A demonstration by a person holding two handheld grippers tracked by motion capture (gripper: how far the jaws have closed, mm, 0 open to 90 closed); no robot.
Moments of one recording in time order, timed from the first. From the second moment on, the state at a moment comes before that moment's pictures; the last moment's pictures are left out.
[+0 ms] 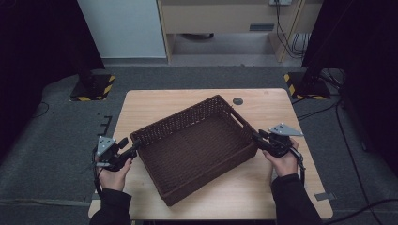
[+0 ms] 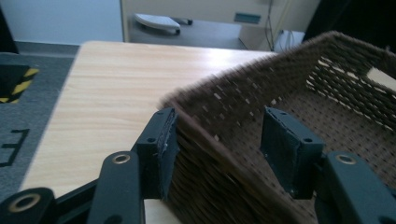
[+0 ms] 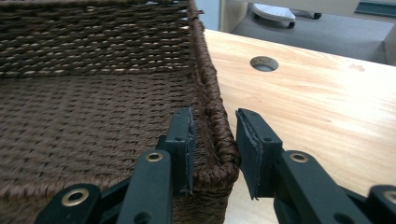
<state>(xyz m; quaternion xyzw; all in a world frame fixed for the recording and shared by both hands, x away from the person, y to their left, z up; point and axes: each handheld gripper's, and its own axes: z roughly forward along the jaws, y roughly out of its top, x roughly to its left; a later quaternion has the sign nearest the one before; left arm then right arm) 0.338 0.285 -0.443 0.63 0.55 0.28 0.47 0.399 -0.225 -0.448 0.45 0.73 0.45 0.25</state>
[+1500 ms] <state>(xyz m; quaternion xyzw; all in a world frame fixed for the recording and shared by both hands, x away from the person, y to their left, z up) 0.365 0.281 -0.456 0.67 0.54 0.26 0.44 0.393 -0.206 -0.448 0.41 0.75 0.47 0.22</state>
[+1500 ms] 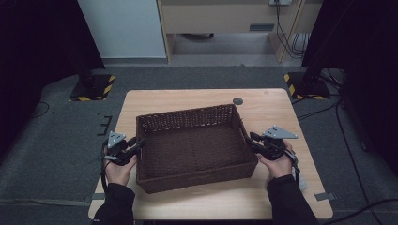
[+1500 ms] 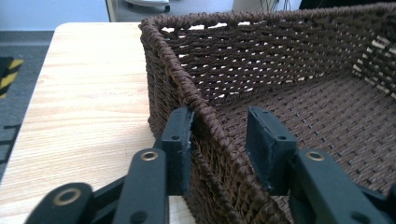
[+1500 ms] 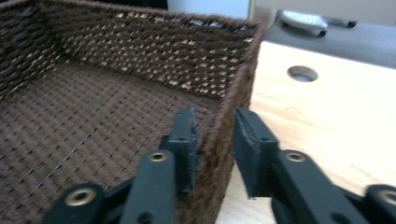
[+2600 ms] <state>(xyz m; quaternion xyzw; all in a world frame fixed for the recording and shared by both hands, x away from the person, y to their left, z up) 0.357 0.289 -0.458 0.69 0.53 0.24 0.43 0.351 -0.259 -0.447 0.46 0.72 0.45 0.27</state>
